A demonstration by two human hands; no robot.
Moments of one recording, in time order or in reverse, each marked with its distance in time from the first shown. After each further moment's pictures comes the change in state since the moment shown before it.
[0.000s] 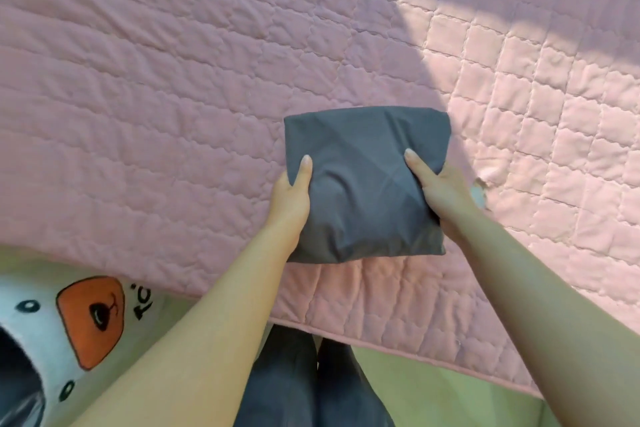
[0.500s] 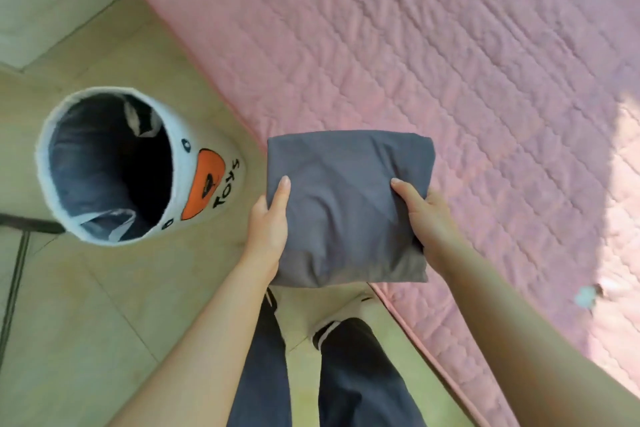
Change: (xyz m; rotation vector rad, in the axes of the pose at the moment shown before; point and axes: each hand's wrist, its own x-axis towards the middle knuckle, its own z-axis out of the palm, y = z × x) left_hand -0.115 -0.097 -0.221 -0.503 0.443 -0.091; right_hand -0.142 -0.023 0.197 -0.349 -0.407 -0.015
